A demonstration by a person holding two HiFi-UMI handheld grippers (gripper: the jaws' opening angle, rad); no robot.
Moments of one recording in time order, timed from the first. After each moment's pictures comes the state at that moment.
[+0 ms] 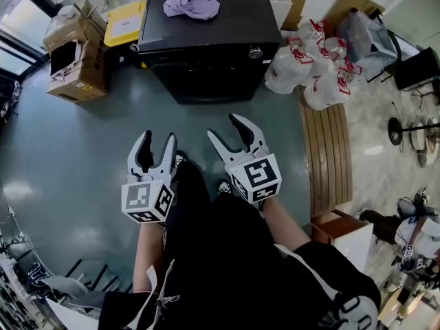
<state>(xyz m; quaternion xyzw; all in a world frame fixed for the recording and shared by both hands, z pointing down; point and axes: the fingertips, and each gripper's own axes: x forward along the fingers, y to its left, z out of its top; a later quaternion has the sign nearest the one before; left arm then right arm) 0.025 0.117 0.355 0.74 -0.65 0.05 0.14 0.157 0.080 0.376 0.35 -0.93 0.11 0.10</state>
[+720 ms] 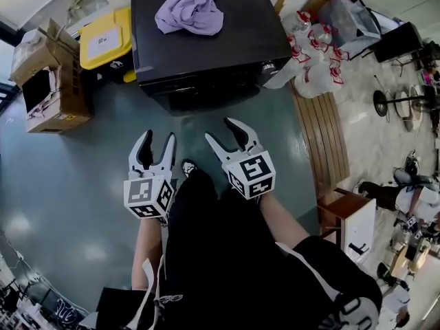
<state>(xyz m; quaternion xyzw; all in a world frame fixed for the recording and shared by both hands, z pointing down) -0.108 -0.046 0.416 0.79 -0.57 0.08 0.20 0.027 -0.052 0.435 0.42 -0.88 0.18 0.16</state>
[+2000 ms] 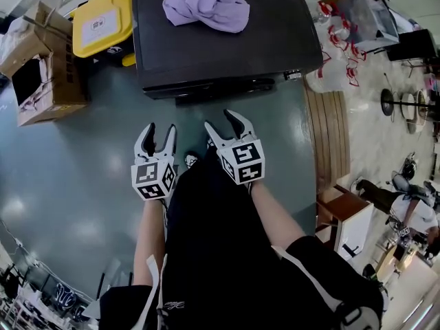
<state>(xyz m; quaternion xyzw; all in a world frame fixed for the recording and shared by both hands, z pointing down) -0.160 -0.138 0.570 0.76 -0.58 0.14 0.26 -0.016 -0.154 0.567 0.43 -0.84 0.24 0.22</state>
